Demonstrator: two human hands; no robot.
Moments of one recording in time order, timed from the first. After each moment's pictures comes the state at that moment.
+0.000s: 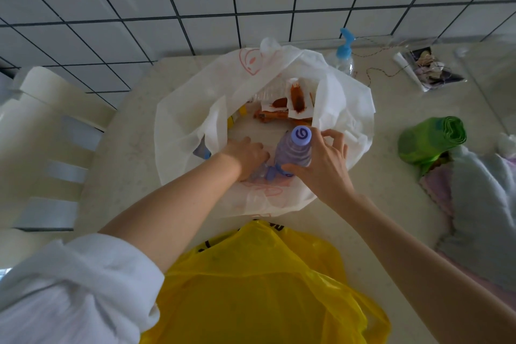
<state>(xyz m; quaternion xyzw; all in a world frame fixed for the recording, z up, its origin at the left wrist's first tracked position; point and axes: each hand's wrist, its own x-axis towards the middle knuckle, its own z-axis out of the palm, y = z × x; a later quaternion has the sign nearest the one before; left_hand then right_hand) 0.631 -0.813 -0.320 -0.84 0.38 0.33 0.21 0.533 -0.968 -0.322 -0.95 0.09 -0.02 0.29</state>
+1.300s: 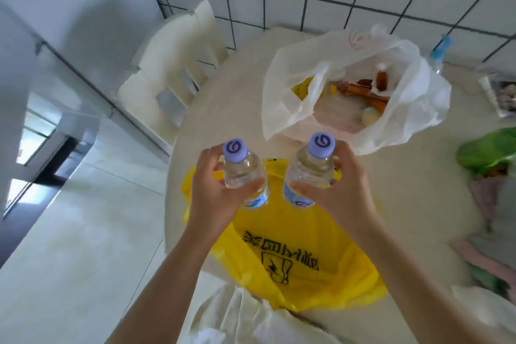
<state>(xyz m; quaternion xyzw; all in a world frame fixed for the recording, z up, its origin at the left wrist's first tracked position) 0.312 -0.632 -0.228 -0.81 -0.14 -0.10 -0.57 0.348 -0.837 -0.225 -0.82 -0.05 0.02 0.57</state>
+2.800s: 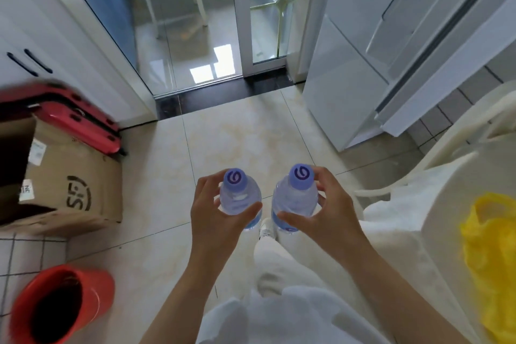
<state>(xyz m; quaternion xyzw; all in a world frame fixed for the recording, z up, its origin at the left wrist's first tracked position) -0.173 -0.297 -0.252 -0.65 -0.49 -0.36 -0.45 -0.008 -0.381 -0.227 -0.75 -0.38 0.32 0.44</state>
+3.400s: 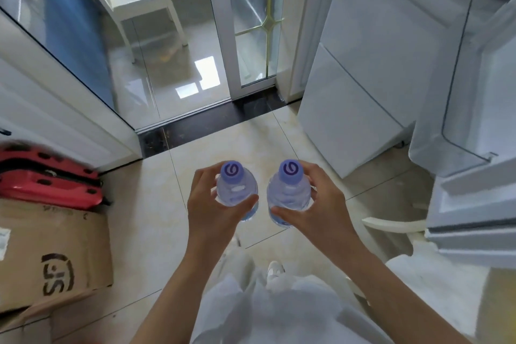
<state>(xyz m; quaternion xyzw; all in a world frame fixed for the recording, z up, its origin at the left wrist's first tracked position) -0.068 -0.046 -0.252 -0.69 -0.48 -0.33 -0.43 0.078 -0.147 -0.222 -0.76 -0.36 0.31 0.45</state>
